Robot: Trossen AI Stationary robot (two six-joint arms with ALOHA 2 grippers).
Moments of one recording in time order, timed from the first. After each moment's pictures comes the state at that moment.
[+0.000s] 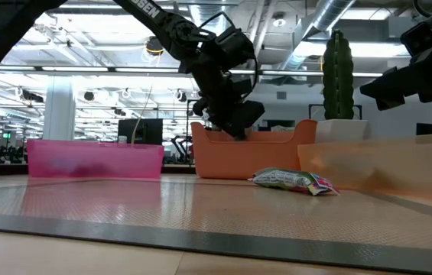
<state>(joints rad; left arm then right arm) 0.28 2.06 1.51 -0.23 -0.50 -0.12 0.17 0.22 0.01 0.03 0.05 -0.01</state>
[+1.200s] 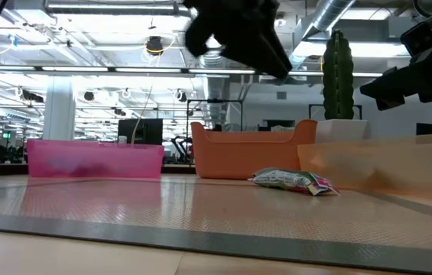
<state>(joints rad) -0.22 1.92 1.51 -0.34 -0.29 0.56 0.17 0.22 0.01 0.03 0.05 -0.01</state>
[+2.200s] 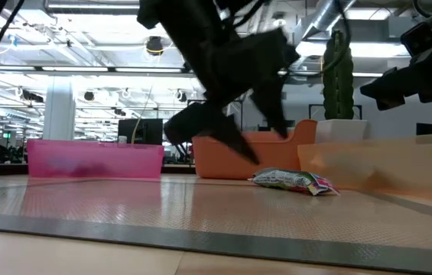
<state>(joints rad) -0.23 2.07 1.45 -0.31 -0.37 1.01 0.17 0.22 0.01 0.02 0.05 -0.01</state>
